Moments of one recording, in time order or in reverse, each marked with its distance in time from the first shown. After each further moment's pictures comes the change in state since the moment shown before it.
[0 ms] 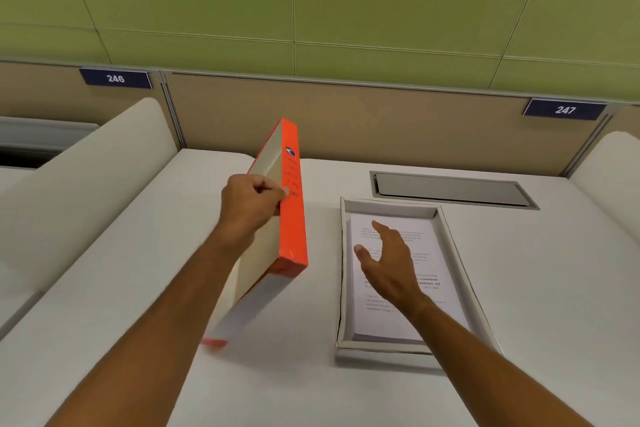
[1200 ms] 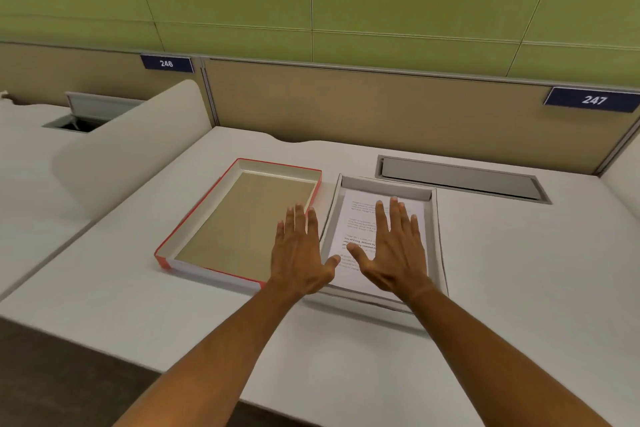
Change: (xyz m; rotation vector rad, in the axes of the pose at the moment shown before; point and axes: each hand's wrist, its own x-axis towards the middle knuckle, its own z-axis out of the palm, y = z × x) left_hand -0.145 -0.083 0.122 1.188 -0.147 0.178; right_hand -0.037 0.062 -0.063 -0.628 -0.102 -0.317
